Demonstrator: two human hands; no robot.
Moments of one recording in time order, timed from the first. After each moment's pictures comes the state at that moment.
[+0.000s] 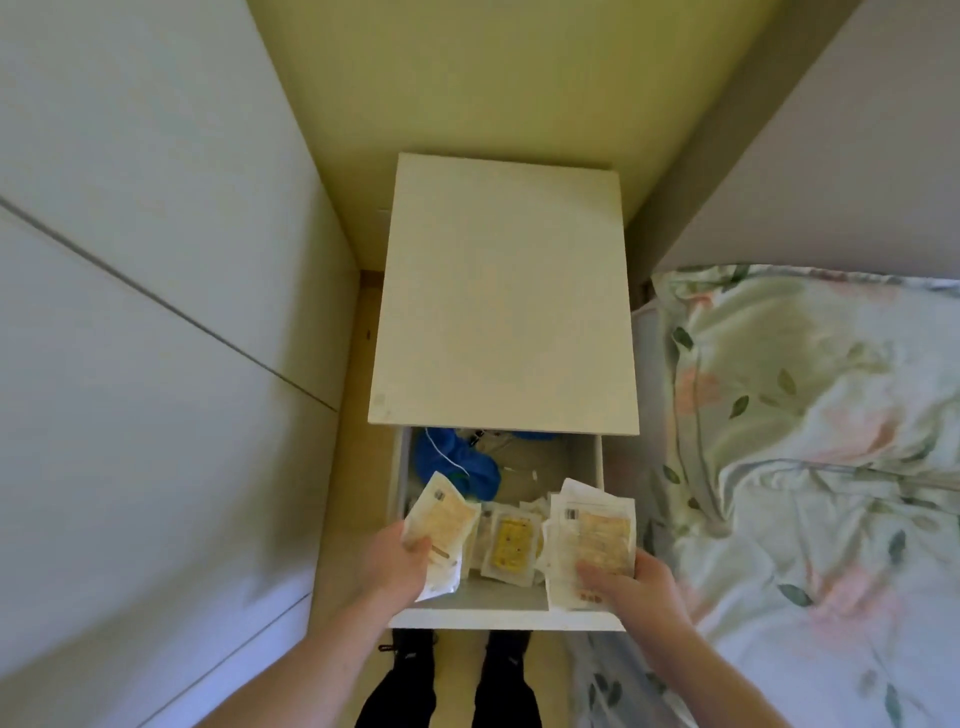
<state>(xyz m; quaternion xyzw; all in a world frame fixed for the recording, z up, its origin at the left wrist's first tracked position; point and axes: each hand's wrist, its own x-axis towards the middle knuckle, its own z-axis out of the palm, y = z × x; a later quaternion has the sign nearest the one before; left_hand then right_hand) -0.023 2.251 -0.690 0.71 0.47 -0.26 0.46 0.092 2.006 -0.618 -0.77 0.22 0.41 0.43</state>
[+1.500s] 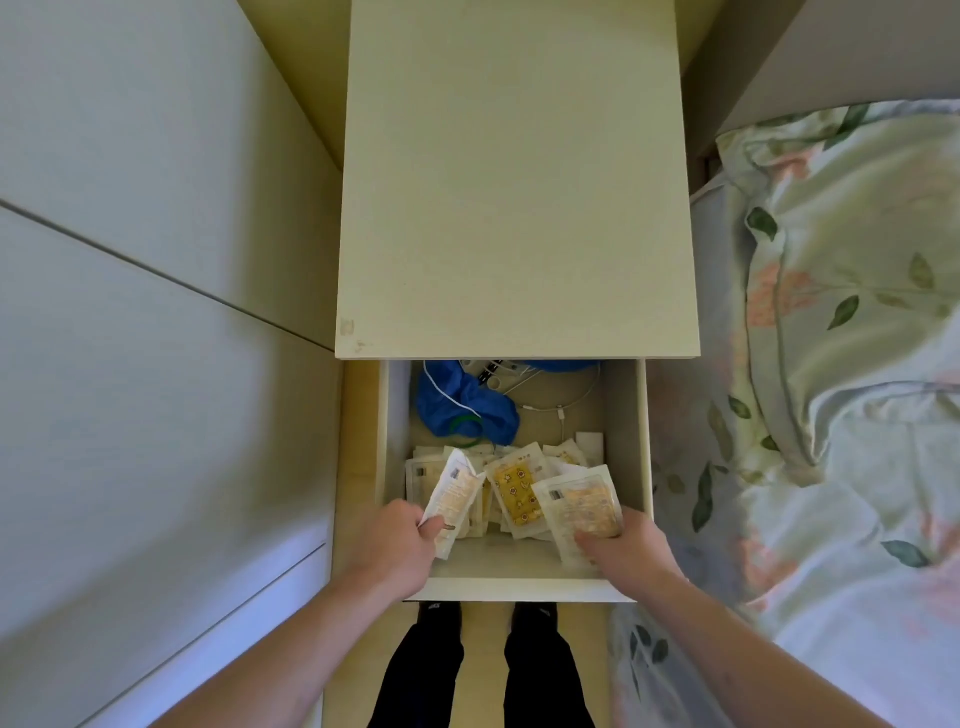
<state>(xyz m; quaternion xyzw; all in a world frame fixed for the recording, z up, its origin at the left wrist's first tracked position) -0.028 2.235 -0.748 0.78 0.39 -0.37 0.31 0.086 1.995 -0.766 -0.81 0.16 0.49 0.27</state>
